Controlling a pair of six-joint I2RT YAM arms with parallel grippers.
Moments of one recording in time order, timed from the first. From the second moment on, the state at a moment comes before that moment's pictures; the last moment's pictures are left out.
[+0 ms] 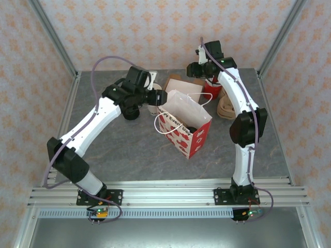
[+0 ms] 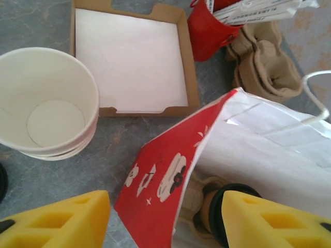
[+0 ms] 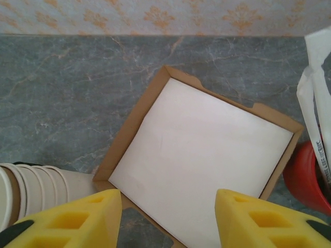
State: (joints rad) left arm -0.49 1.61 1.64 -0.81 0.16 -0.34; right arm 0.26 2.09 2.17 -0.90 -0.24 0.18
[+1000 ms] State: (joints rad) left arm -0.44 1.65 1.82 -1.20 -0.03 -0.29; right arm 0.27 2.09 2.08 -0.92 -0.18 0.11
